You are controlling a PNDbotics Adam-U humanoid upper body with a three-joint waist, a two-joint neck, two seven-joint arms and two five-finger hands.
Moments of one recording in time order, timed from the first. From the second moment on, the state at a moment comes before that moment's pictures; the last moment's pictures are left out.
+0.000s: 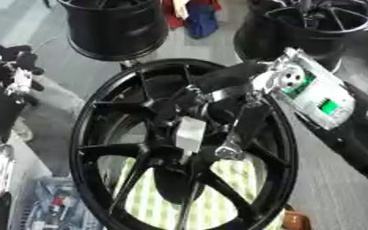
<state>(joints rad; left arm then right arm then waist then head) -0.27 0.21 0.08 -1.78 -0.10 -0.06 0.02 -0.86 -0.44 0.62 -1.58 0.17 -0.30 0.87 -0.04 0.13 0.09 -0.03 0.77</state>
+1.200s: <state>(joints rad) -0.27 0.21 0.08 -1.78 -0.10 -0.06 0.02 -0.85 -0.42 0.63 -1.53 0.22 -0.32 0.85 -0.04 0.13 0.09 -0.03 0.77</state>
